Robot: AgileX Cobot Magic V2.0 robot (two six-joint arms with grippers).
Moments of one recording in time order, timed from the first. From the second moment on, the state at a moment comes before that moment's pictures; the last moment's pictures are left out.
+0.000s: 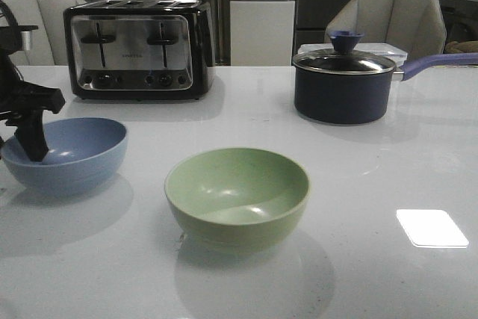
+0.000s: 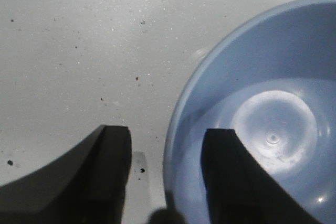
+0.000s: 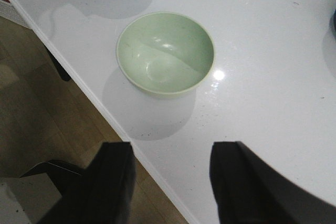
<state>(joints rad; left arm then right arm) -0.12 1.85 -1.19 -0.06 0.65 0.02 0.49 0.73 -0.72 0.29 0.76 -0.41</state>
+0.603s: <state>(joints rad) -0.12 1.75 -1.21 -0.09 0.74 0.09 0.49 0.73 -0.72 0.29 0.76 -0.41</state>
